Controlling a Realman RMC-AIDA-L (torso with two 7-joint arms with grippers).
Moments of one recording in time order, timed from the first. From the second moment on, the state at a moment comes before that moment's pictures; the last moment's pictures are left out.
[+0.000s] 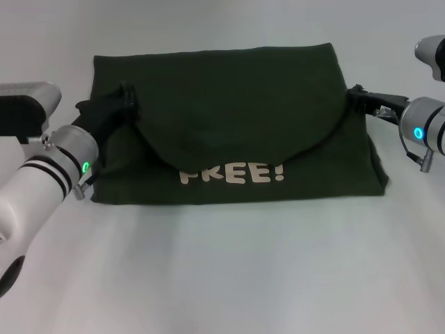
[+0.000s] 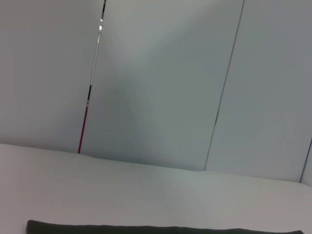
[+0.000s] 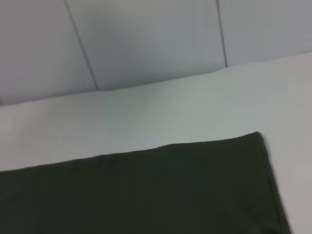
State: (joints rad) left arm -0.86 -2.17 0.18 0.17 1.38 0.74 -0.68; right arm 0.92 2.06 -0.41 -0.27 -1.86 -0.47 1.44
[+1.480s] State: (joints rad) left arm -0.52 -2.17 0.46 0.37 1.60 0.91 -0.83; right arm 0.65 1.95 -0.54 -0.47 -1.86 -1.13 1.86
